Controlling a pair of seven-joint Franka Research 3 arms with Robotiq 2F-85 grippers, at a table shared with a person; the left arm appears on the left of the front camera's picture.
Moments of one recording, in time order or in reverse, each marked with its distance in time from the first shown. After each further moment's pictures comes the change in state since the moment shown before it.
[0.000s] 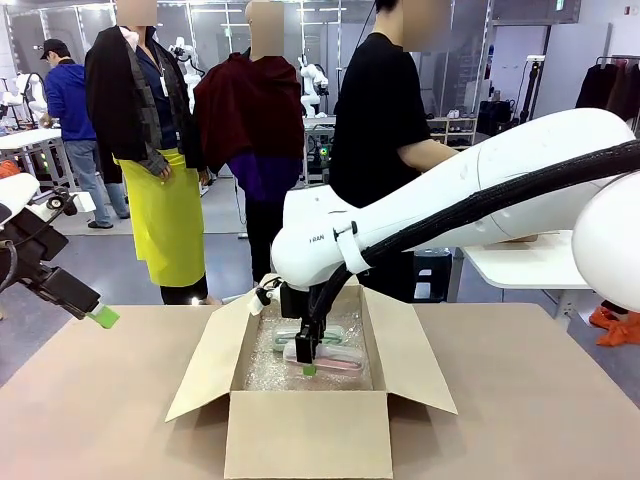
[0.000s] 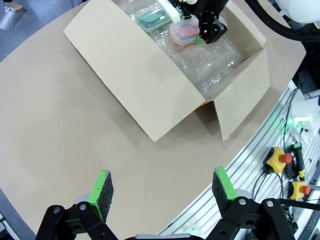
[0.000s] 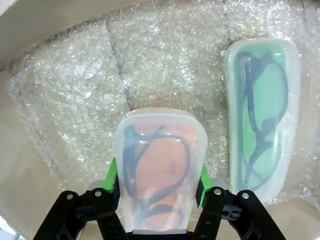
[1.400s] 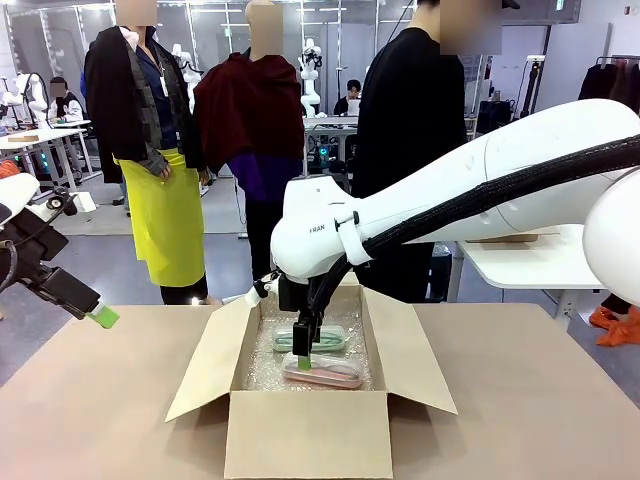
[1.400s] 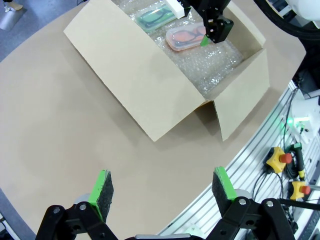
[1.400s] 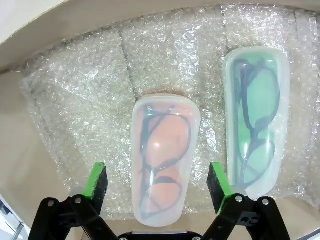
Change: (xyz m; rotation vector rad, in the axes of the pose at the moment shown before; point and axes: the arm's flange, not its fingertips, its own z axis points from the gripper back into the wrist) left arm 0.000 0.000 0.000 0.000 0.000 0.000; right arm 0.001 0.004 0.016 0.001 -0.026 0.015
